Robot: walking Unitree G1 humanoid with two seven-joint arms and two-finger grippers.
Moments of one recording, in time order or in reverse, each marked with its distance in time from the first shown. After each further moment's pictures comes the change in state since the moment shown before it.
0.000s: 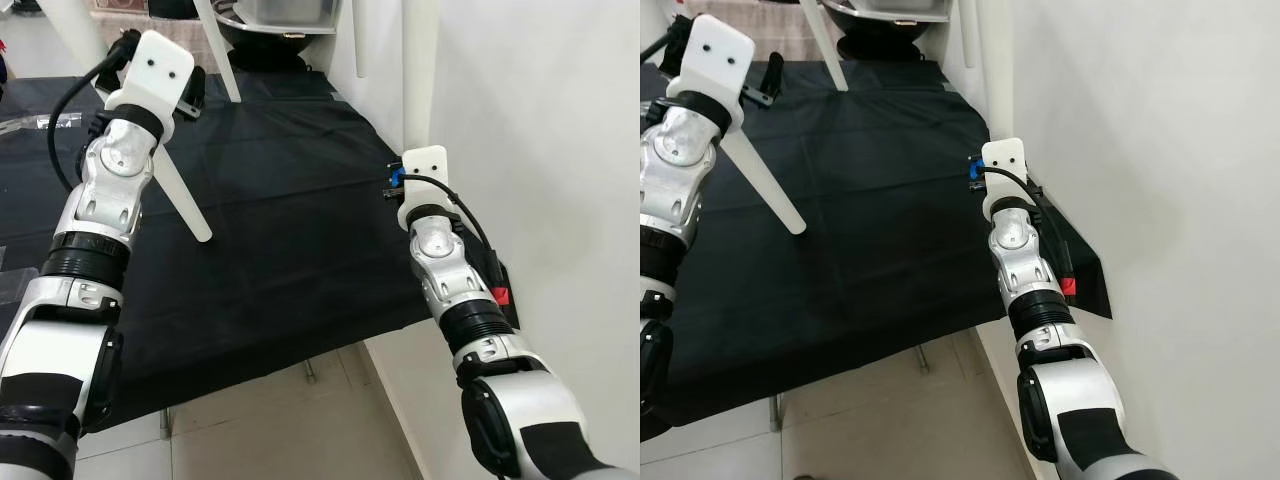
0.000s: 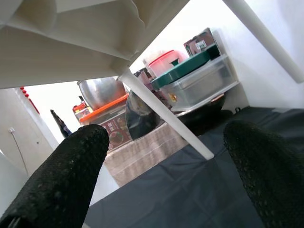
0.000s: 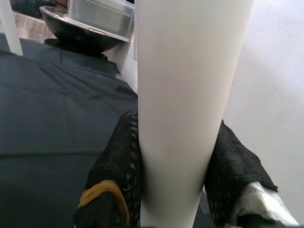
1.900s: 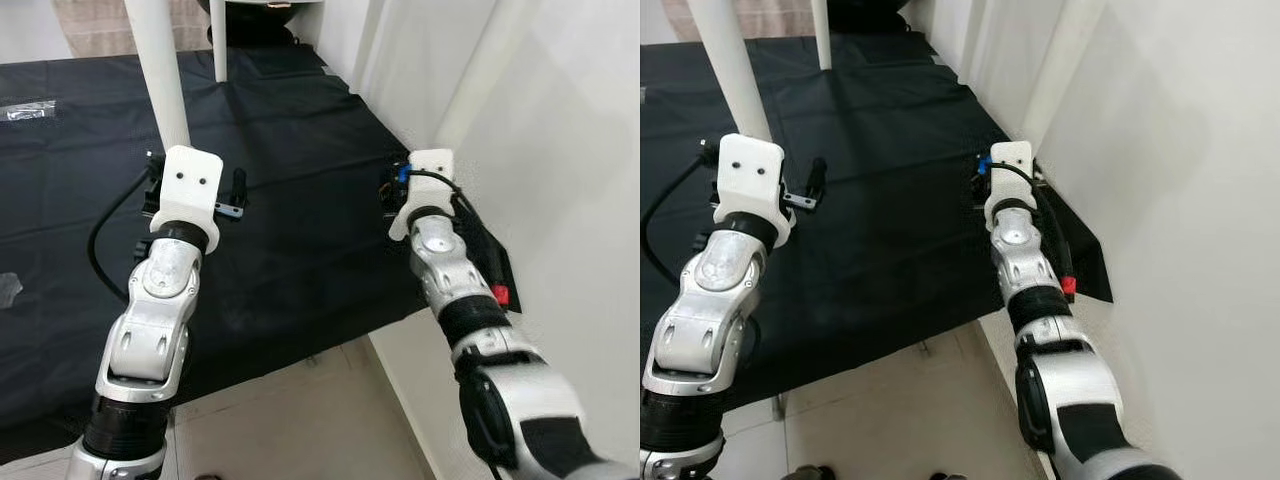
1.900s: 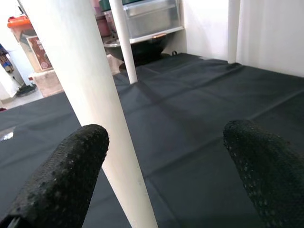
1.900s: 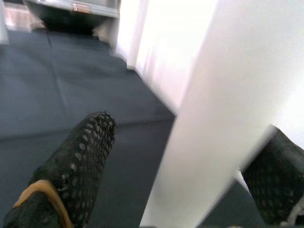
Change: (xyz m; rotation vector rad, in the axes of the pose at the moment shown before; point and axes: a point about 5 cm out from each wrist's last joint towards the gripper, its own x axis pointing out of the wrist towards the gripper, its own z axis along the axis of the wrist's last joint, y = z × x) left arm -0.118 -0.068 0.003 -0.299 0.277 -0.050; right arm -0.011 -0.011 -0.010 0.163 0.010 -0.047
